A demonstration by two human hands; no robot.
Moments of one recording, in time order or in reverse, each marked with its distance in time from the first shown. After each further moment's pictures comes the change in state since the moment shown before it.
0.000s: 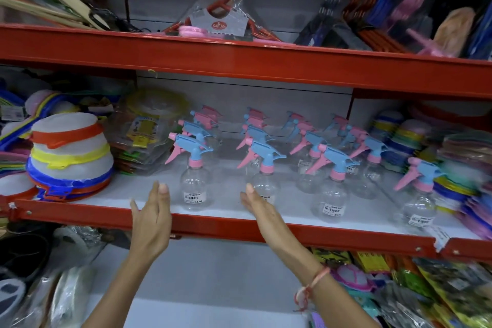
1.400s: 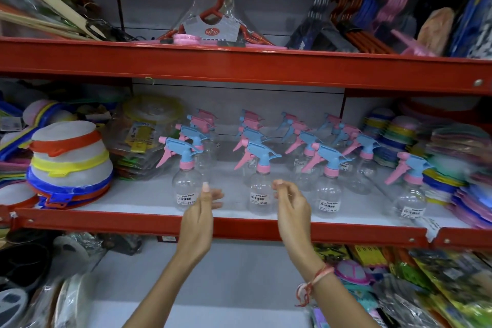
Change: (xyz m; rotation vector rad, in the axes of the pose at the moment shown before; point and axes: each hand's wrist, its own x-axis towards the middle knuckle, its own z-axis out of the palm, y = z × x) left_hand -0.037 0.064 0.039 -0.419 -0.176 0.001; right_hand -0.016 -0.011 -0.018 -0.028 0.642 -0.186
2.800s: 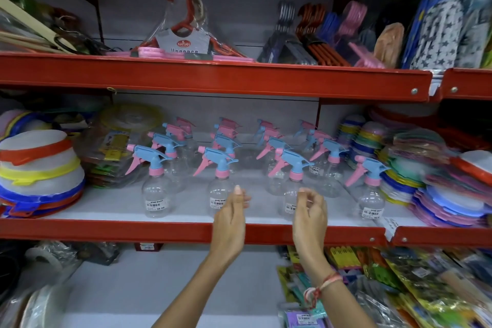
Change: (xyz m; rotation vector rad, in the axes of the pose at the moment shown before) left_hand -0.029 0.027 0.110 -0.030 -0.106 0.049; right_hand 0.024 0.023 -0.086 -0.131 0.246 0.013
